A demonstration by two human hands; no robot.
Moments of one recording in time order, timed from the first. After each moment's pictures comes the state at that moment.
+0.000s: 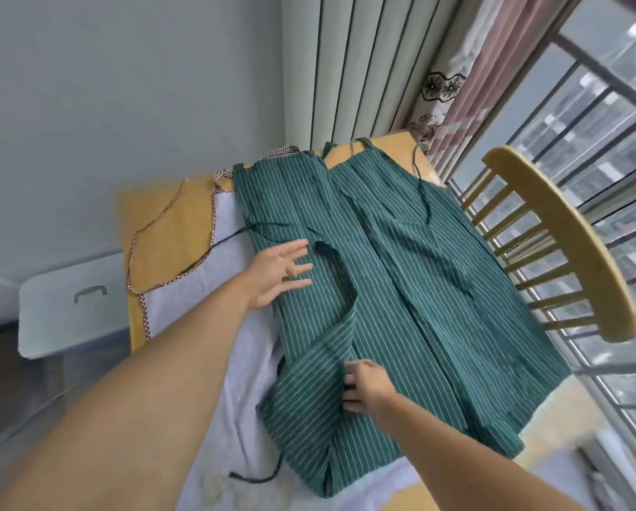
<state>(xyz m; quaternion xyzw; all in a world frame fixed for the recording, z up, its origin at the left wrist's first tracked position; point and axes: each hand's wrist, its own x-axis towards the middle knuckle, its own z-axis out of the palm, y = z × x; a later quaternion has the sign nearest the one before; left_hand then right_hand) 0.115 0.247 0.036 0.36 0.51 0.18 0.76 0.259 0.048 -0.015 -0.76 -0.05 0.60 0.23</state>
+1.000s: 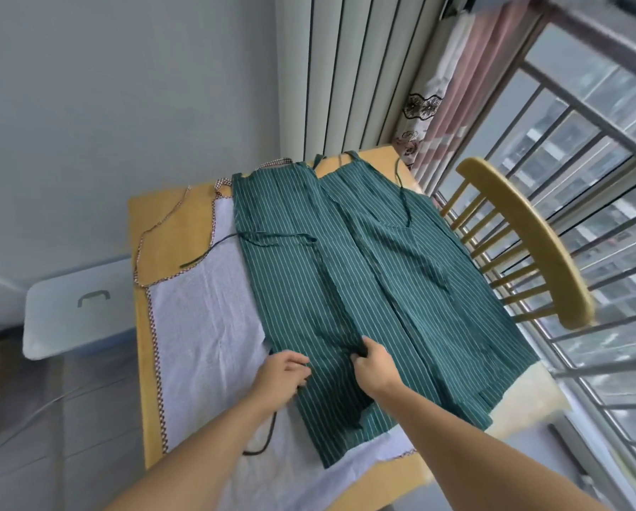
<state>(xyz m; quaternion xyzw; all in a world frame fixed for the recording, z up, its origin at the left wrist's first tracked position) 0.099 0.057 -0.009 0.48 0.61 0.07 0.62 0.295 0.017 -0.001 -0.80 -0.35 0.46 0.14</state>
